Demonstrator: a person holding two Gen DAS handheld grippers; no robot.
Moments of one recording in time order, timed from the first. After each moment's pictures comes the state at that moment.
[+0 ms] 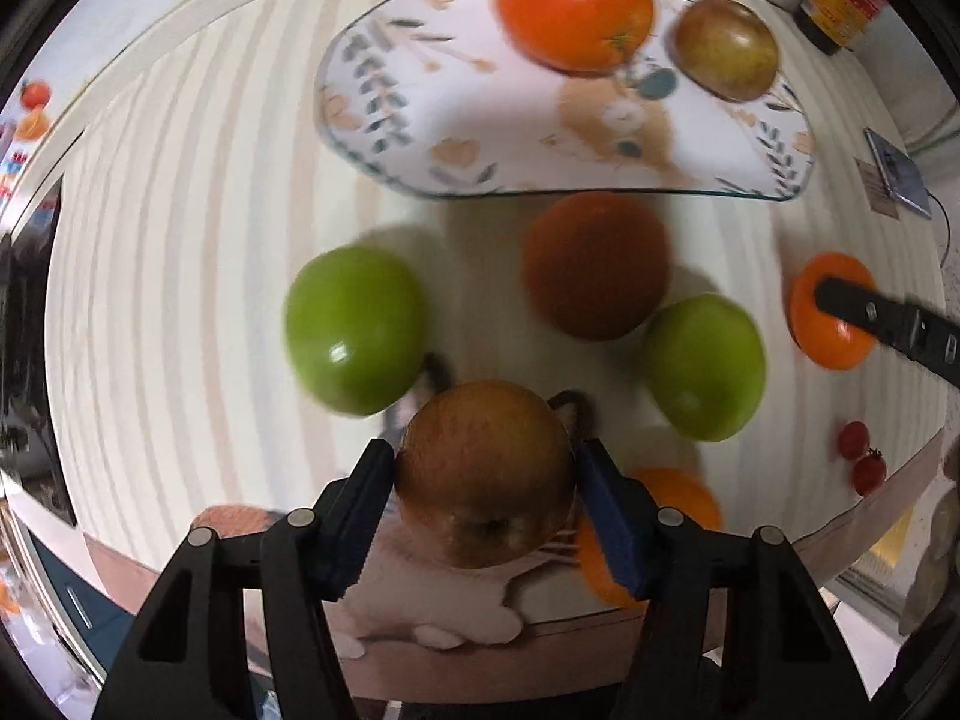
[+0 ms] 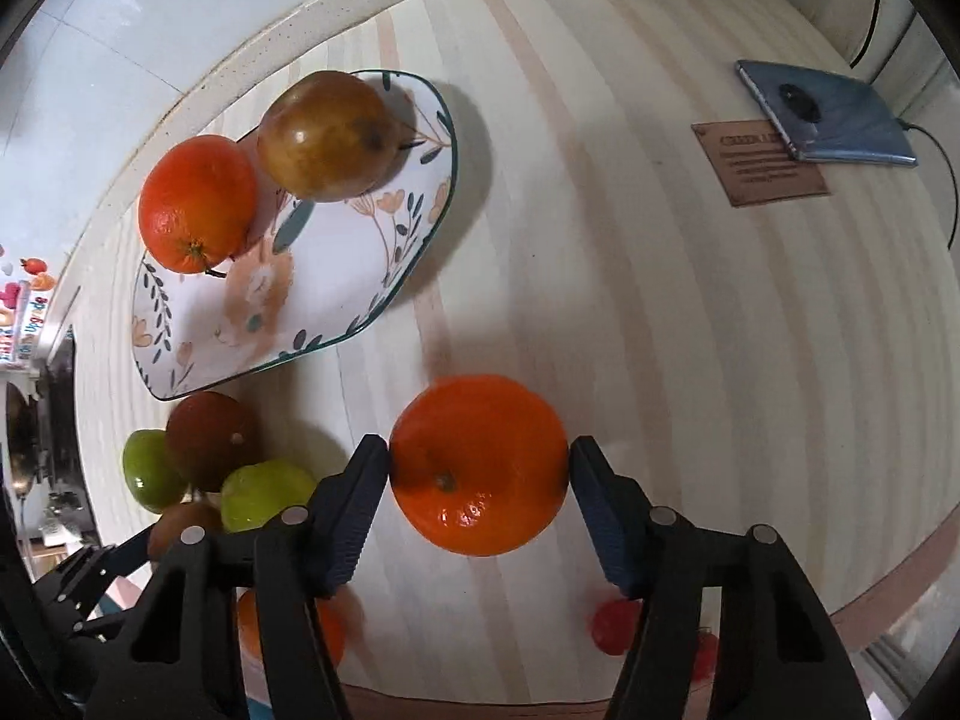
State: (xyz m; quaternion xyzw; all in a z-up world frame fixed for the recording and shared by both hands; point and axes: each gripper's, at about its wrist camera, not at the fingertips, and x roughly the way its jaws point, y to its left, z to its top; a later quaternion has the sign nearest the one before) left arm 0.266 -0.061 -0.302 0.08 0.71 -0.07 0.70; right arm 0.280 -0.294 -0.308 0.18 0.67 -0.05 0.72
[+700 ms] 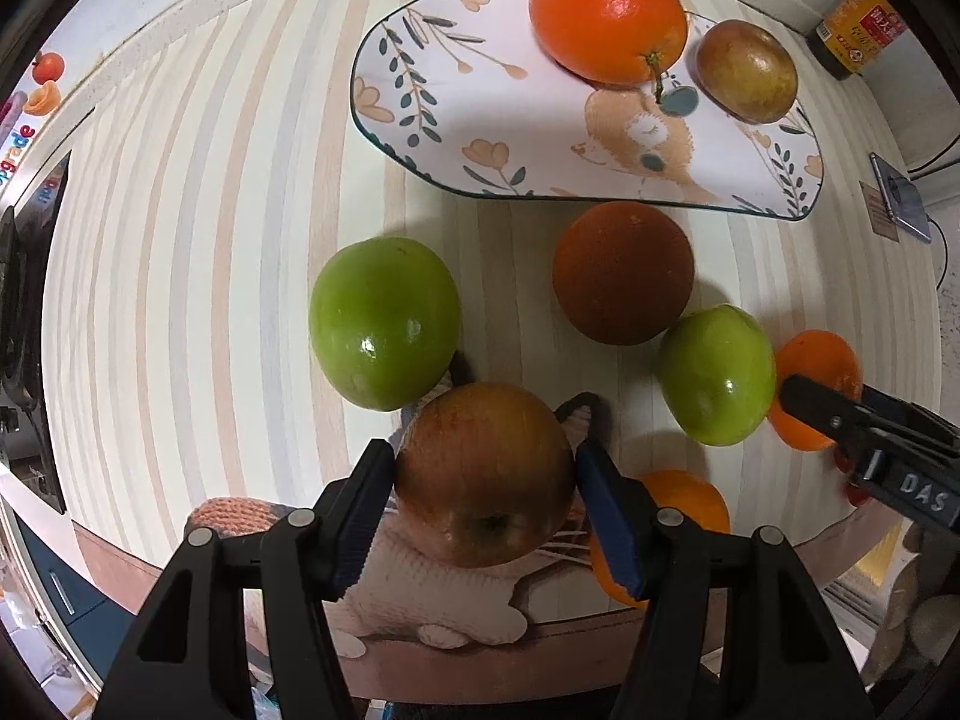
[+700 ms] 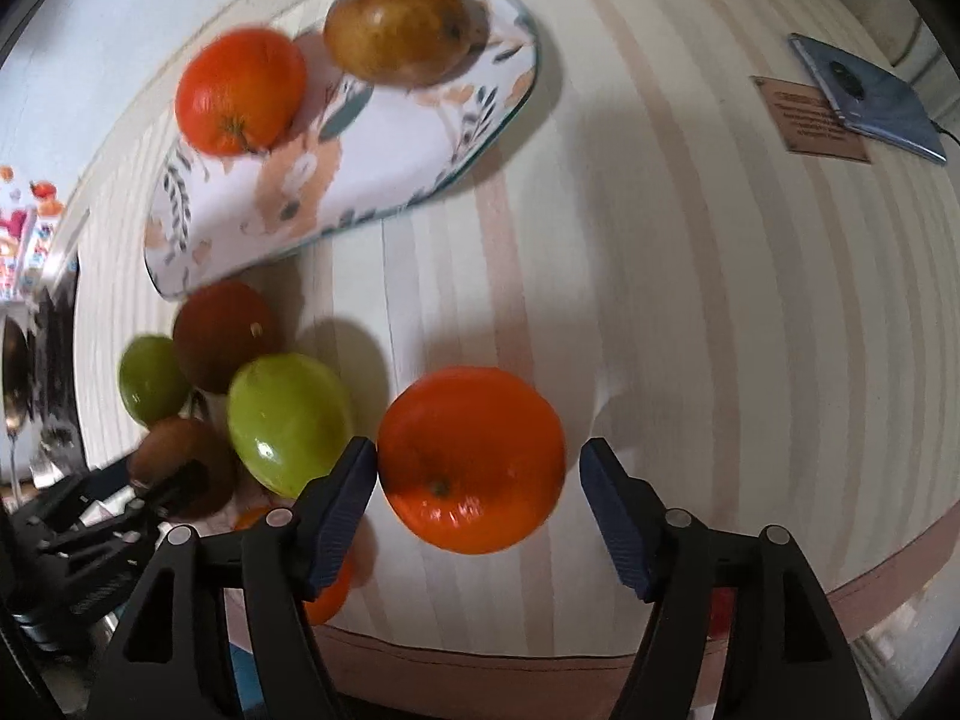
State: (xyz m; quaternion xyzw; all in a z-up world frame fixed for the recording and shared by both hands) left arm 0.274 -0.049 -0.304 0.06 0.70 -0.07 0.70; right arm 0.257 -0.269 -0.316 0.17 0.69 0.00 0.71
